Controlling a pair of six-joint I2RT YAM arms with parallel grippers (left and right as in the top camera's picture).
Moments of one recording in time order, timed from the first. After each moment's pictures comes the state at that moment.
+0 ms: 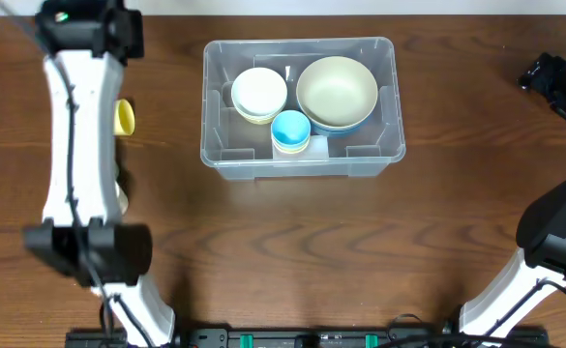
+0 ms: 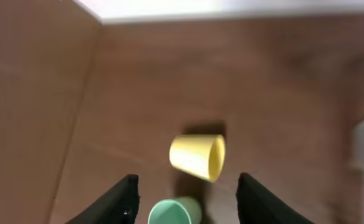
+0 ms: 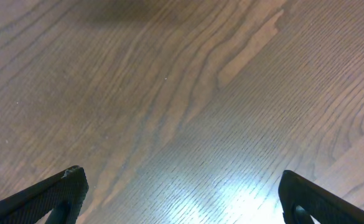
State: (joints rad) left arm -0.01 1.96 2.20 -1.20 -0.46 0.04; right arm -0.37 2.06 2.01 -1.18 0.18 0.44
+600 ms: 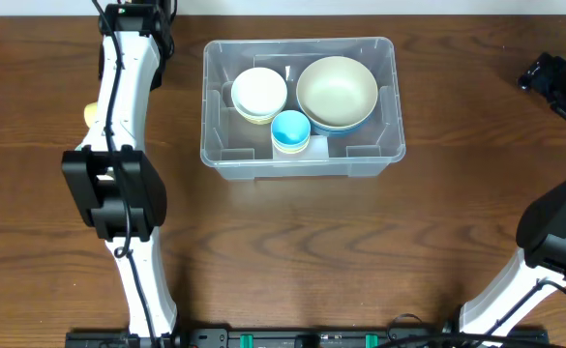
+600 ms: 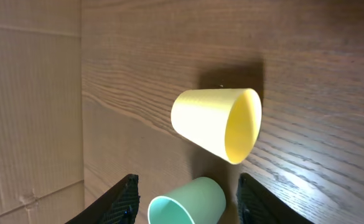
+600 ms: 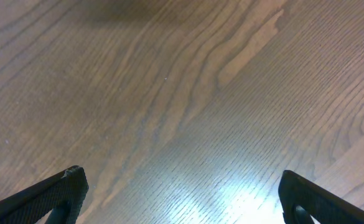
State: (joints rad) left arm -0.01 2.26 2.19 -1.26 -0.67 0.00; right arm -0.37 2.06 2.01 -1.18 0.18 0.44
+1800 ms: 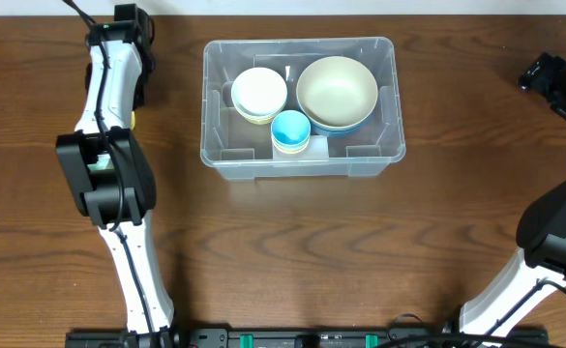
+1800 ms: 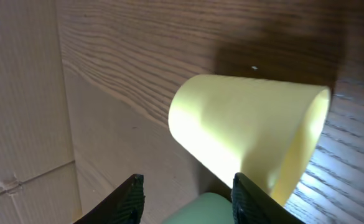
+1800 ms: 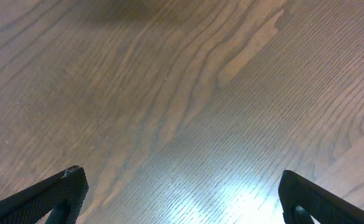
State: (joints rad) left arm 0.09 2.39 2.15 -1.22 -0.69 -0.02; right arm -0.37 2.06 2.01 -1.18 0.18 0.44
